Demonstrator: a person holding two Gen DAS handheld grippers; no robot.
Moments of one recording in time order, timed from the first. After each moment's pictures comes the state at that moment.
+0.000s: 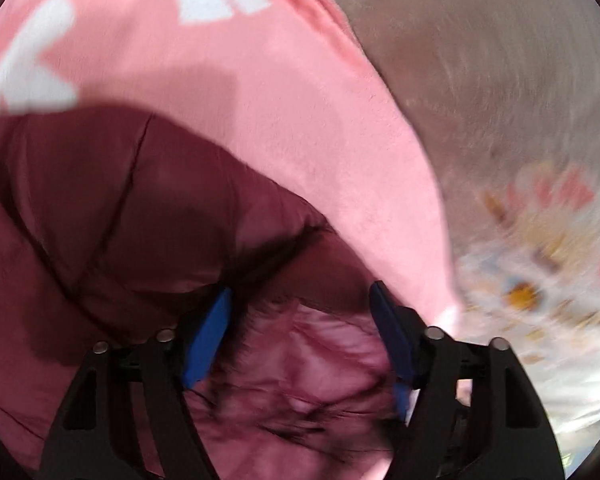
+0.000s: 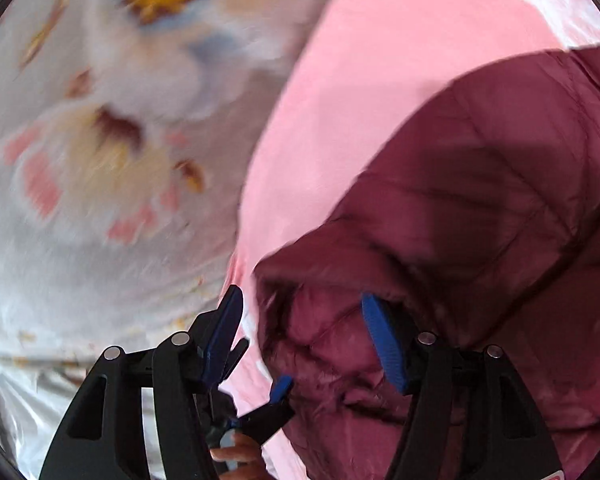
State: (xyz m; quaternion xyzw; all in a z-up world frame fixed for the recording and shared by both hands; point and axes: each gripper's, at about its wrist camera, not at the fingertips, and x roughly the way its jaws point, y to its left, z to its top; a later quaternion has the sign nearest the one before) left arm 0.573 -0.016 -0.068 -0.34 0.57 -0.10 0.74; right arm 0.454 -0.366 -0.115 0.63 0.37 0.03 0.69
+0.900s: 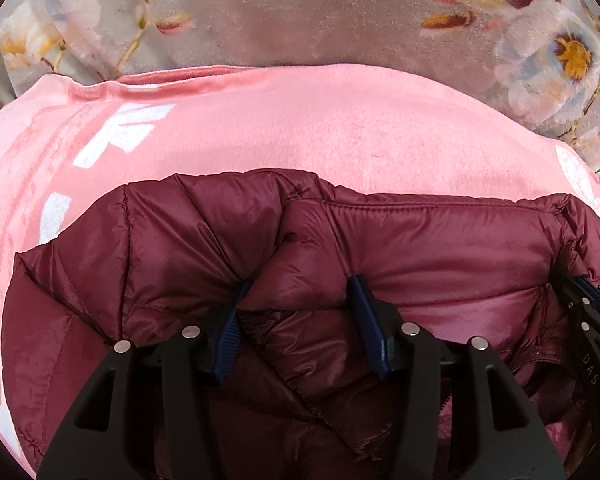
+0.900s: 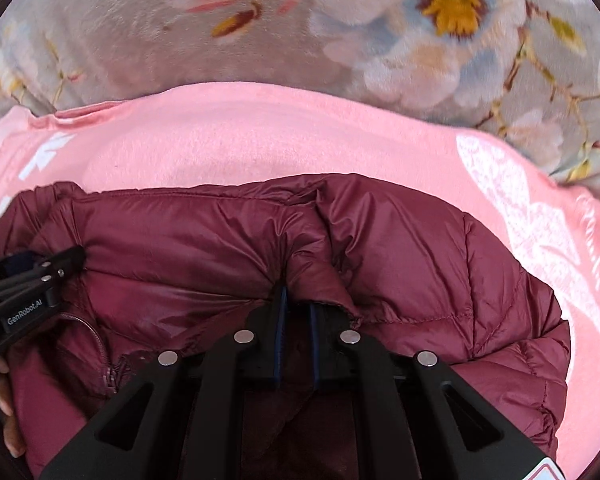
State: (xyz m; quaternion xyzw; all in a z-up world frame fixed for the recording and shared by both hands) left arm 0.508 -0.087 -0.082 0.04 0.42 -0.09 0.90; right arm 0.455 -0.253 -0.110 0.01 0.40 -0.10 0.91
